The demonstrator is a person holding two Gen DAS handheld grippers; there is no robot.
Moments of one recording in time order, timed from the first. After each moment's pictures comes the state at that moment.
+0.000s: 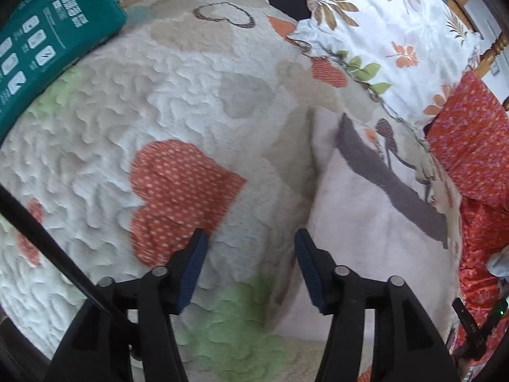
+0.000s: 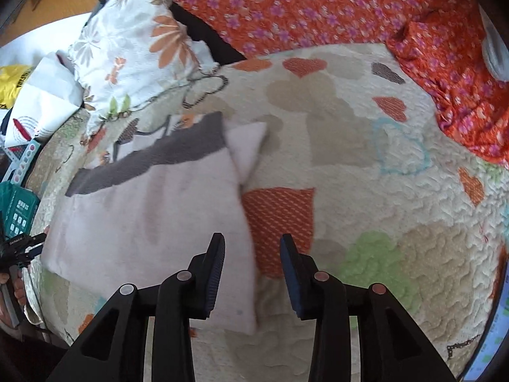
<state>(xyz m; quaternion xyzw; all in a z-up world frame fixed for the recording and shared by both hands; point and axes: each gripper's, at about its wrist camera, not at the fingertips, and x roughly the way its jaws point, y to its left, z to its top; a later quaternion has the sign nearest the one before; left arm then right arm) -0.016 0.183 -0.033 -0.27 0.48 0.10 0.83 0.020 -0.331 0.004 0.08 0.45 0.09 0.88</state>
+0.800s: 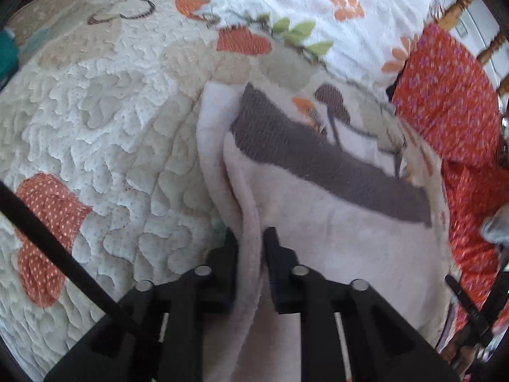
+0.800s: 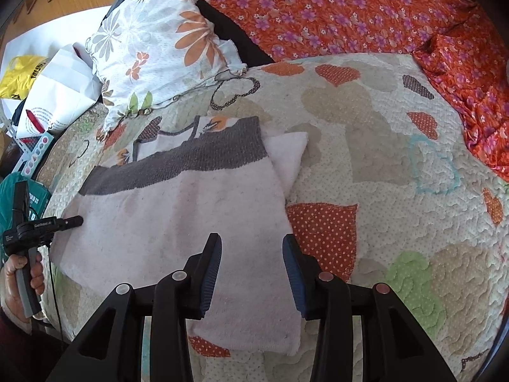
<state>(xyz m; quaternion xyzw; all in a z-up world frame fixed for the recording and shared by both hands) 0.047 0.107 -0.034 -0.24 0.49 0.01 0.84 0.032 -0.307 0.010 0.08 0.44 0.11 0.89</state>
